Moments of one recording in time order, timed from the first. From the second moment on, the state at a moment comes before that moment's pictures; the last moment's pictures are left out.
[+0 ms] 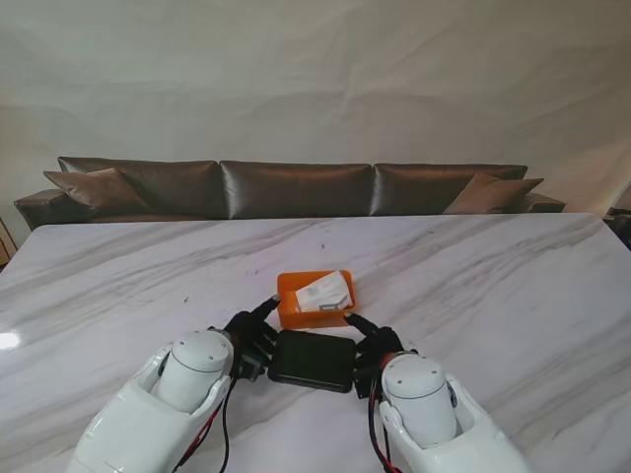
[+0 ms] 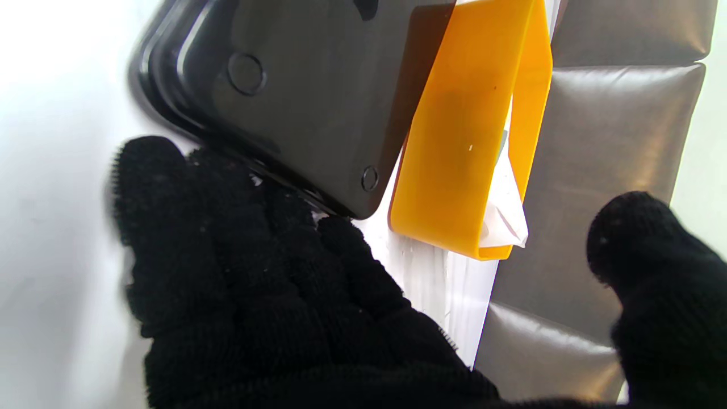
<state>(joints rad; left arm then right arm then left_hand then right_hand) 1.40 -1.26 -1.06 -1.46 -0.16 0.61 0.11 -1.57 -1.33 1.13 -1.64 0.24 0.67 -0.36 0.37 -0.05 0.08 0.08 0.81 0.37 0.25 0.19 0.85 0.34 0.55 0.40 0.83 0.38 0.80 0.42 0.72 0.44 1.14 0.36 0.11 -0.45 0.80 0.07 0.58 0.53 0.48 0.11 0.80 0.49 0.58 0.32 0.91 0.44 0.59 0.33 0.78 0.47 1.12 0.01</state>
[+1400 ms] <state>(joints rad) 1.43 -1.24 -1.07 -1.55 -0.10 0.63 0.11 -1.61 -1.32 1.08 -1.72 0.20 0.64 -0.38 0.37 -0.05 0.08 0.08 0.80 0.46 0.20 0.17 0.84 0.46 0.43 0.33 0.78 0.48 0.67 0.42 0.71 0.49 1.10 0.37 0.11 -0.43 0.79 0.08 0.57 0.59 0.45 0.11 0.80 0.53 0.51 0.31 0.89 0.46 0.54 0.31 0.77 0.48 1.12 0.01</state>
